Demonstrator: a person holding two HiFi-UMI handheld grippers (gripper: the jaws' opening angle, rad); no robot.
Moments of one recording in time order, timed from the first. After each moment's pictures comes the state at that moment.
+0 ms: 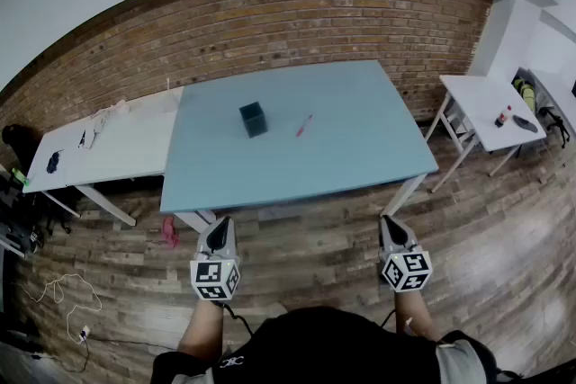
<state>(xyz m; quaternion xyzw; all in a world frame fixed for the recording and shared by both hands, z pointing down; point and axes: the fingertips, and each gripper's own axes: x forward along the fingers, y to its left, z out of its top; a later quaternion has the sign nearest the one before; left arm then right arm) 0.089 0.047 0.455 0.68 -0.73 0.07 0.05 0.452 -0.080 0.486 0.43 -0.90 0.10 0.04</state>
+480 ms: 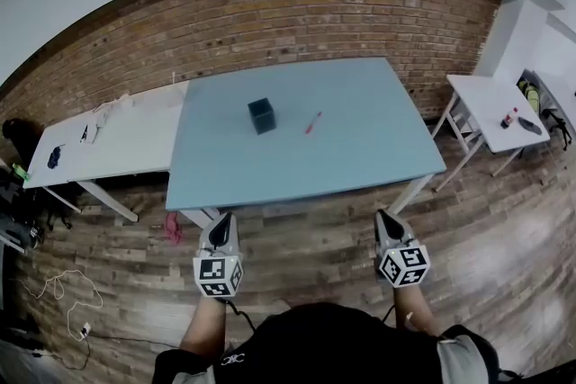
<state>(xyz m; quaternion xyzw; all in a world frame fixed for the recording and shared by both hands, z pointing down) 0.060 0.038 0.455 0.68 -0.73 0.07 0.04 0.400 -0.087 0.480 0.40 -0.91 0.09 0.03</state>
